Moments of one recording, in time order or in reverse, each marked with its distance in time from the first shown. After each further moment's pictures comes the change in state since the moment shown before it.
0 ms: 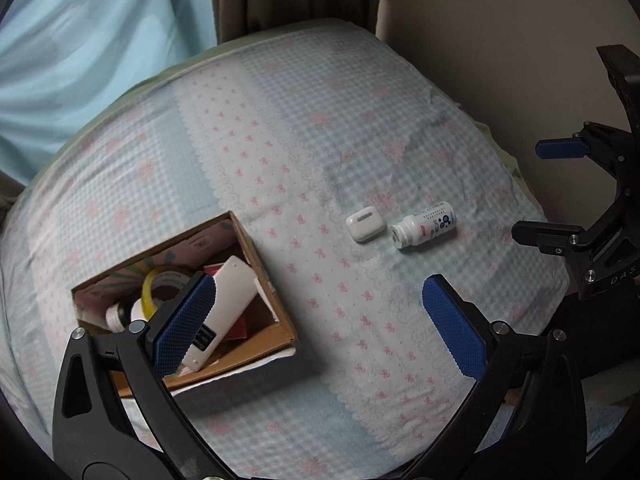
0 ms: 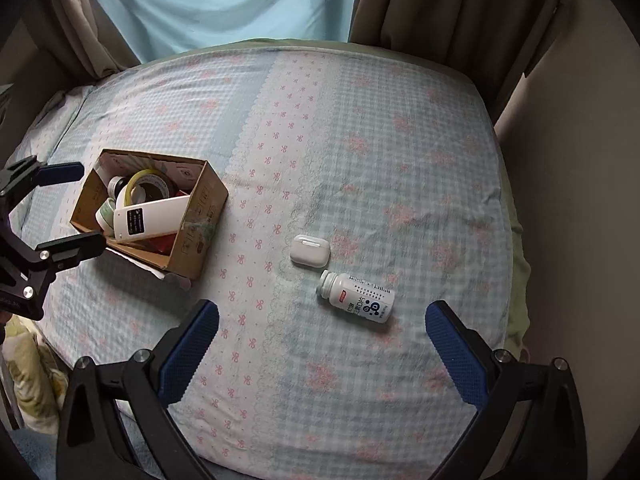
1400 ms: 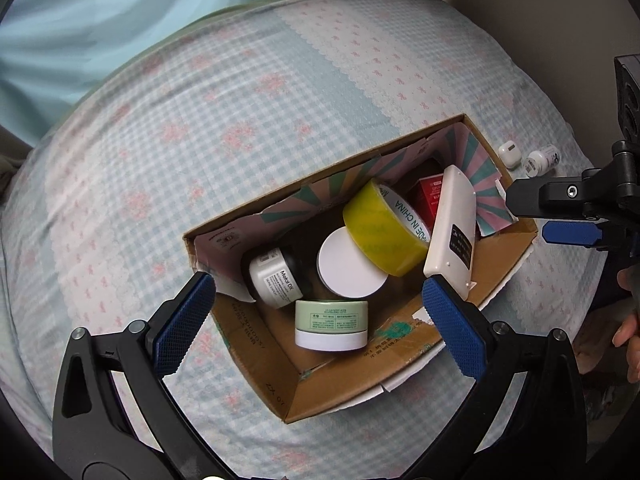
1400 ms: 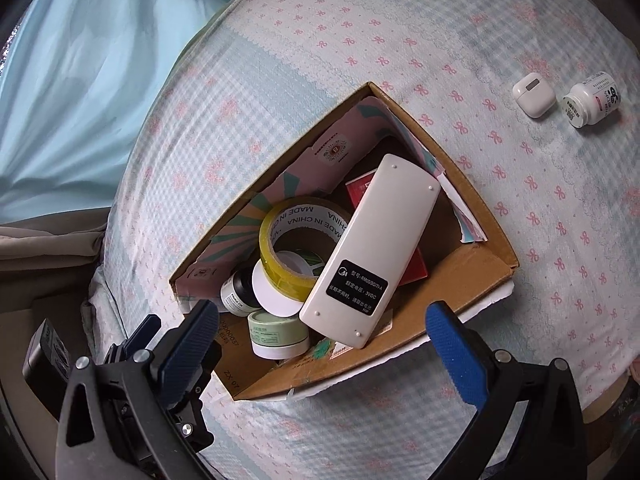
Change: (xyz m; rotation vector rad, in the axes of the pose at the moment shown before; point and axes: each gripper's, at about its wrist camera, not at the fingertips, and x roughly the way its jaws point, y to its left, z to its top) left arm 0.024 0.290 -0.100 -0.024 0.066 -0.005; right arm 0.132 0.222 0.082 0.940 0.108 0.269
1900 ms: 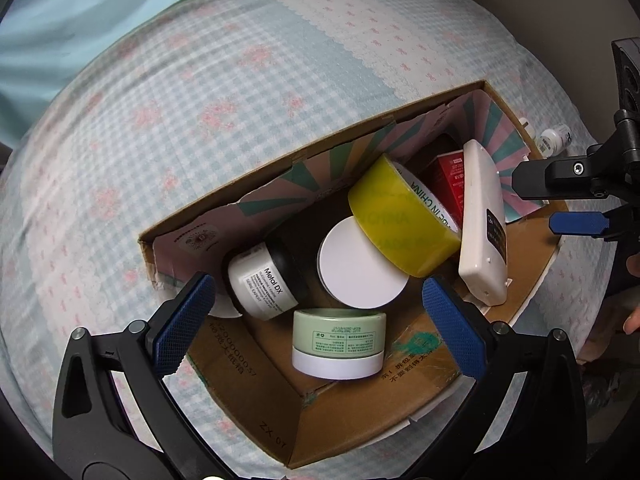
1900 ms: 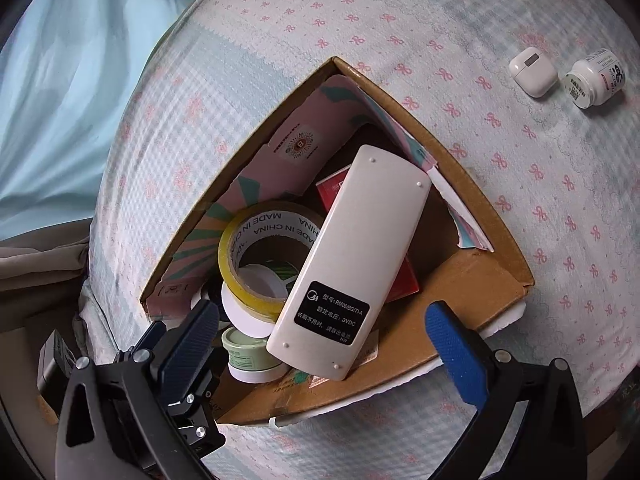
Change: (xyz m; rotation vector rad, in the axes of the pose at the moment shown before) left arm 0.060 0.004 -0.003 0.048 0.047 -0.024; right arm 0.038 -0.022 0.012 0.065 0.028 -0.031
